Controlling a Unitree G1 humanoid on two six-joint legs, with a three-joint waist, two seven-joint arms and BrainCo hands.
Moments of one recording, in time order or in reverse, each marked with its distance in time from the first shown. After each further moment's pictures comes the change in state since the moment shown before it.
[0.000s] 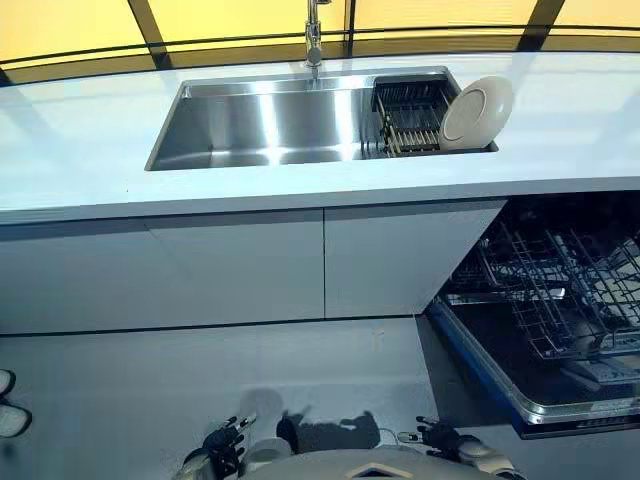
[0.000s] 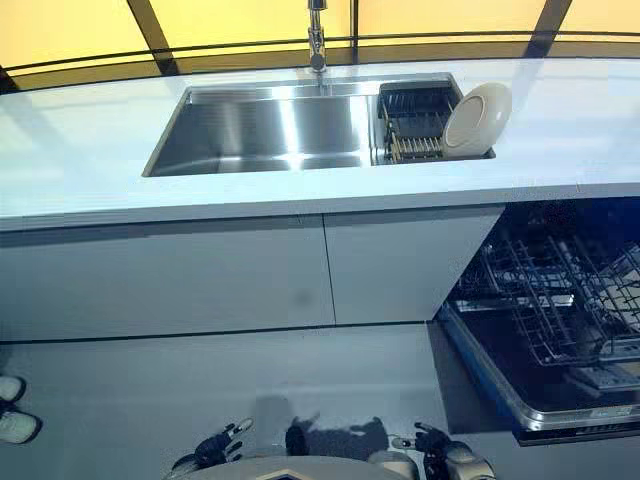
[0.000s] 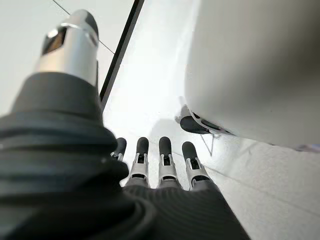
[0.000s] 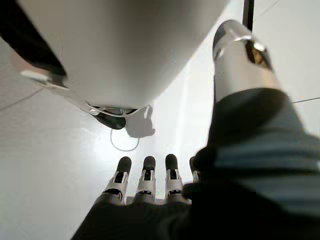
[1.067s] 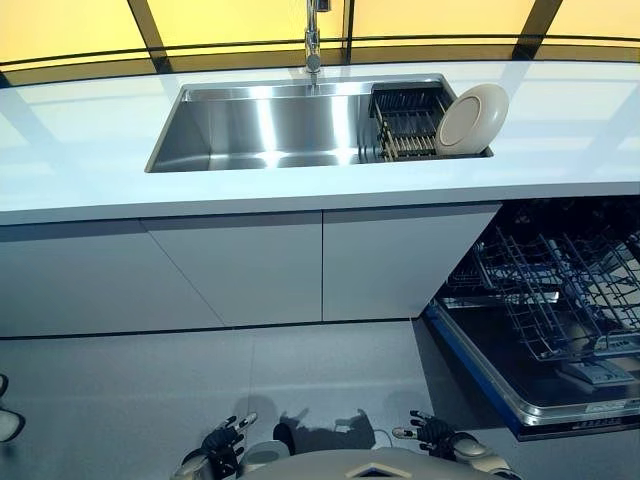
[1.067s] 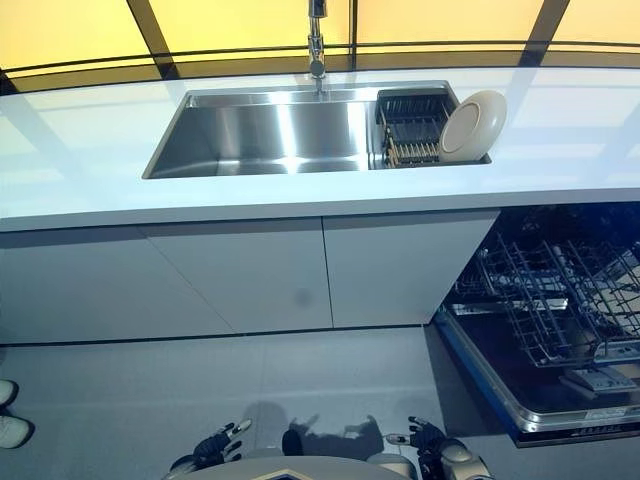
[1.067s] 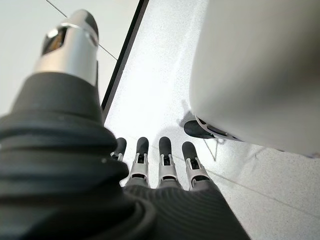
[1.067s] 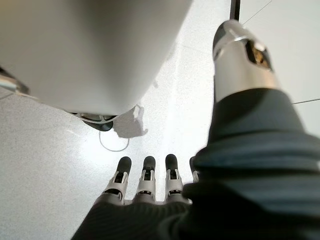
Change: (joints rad) left arm -0.001 0.006 -0.007 0.007 0.002 -0.017 -0.011; right arm -0.001 0.018 0.001 -0.002 0.001 -0.044 0.005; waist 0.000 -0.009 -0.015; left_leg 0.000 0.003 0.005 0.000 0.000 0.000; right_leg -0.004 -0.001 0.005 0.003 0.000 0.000
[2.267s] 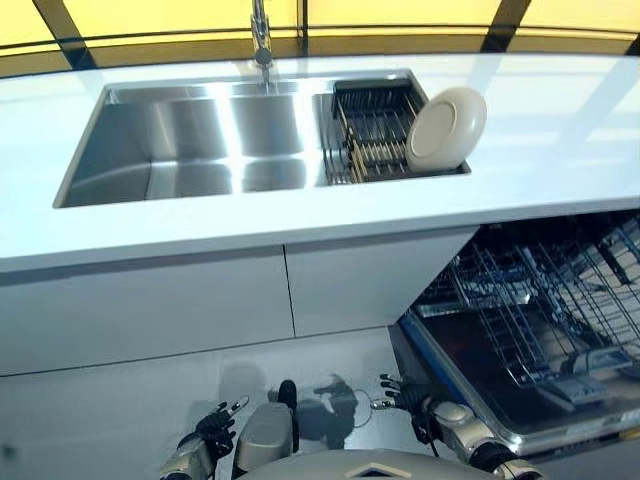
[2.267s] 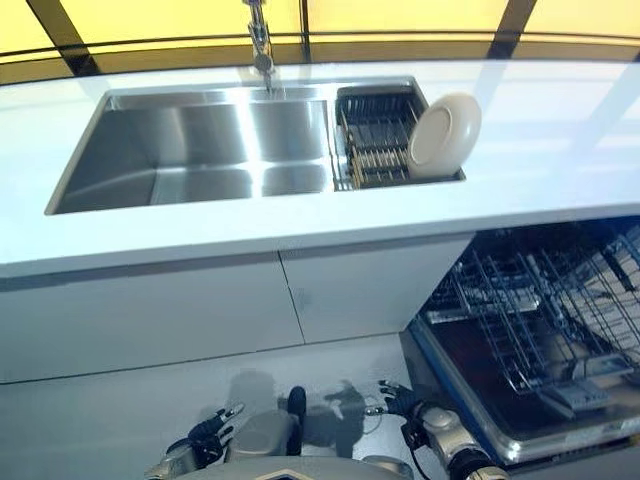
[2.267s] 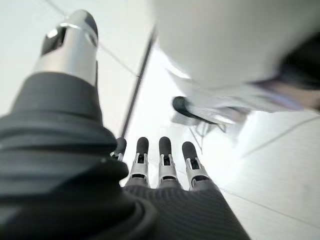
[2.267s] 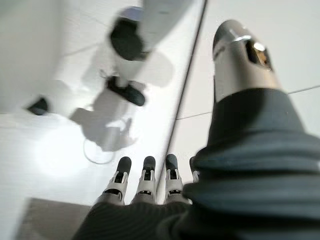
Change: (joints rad) left arm -0.074 0.035 0.056 0.008 -0.008 0.021 0.046; right arm -0.089 0.015 0.118 -0.200 -0.012 0.005 0.098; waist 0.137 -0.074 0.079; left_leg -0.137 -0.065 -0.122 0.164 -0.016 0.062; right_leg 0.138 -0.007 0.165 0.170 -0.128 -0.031
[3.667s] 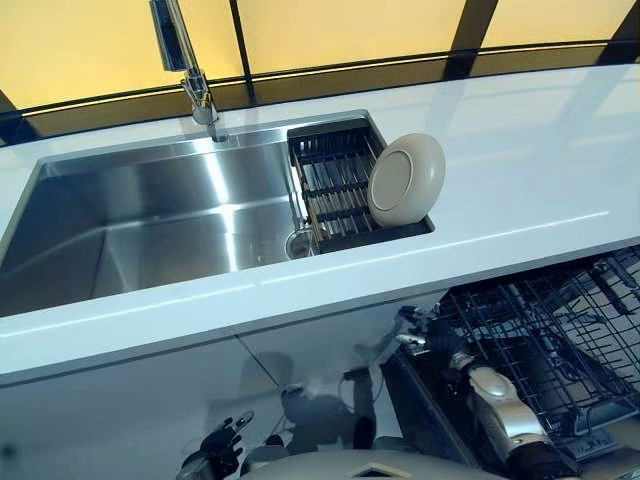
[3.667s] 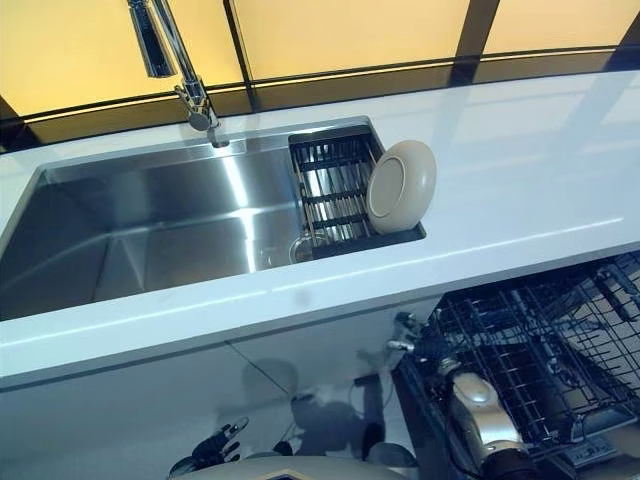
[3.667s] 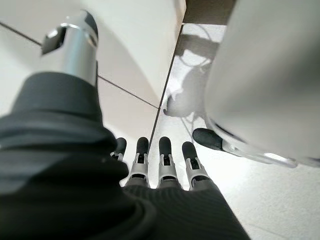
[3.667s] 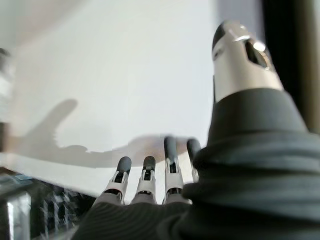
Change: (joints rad) left arm 0.132 -0.063 0.050 -0.086 0.007 0.010 -0.001; right arm 0.171 -0.169 -0.284 -0.628 0.273 -0.028 -0.135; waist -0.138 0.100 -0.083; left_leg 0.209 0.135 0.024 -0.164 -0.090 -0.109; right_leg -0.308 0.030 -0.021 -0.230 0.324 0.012
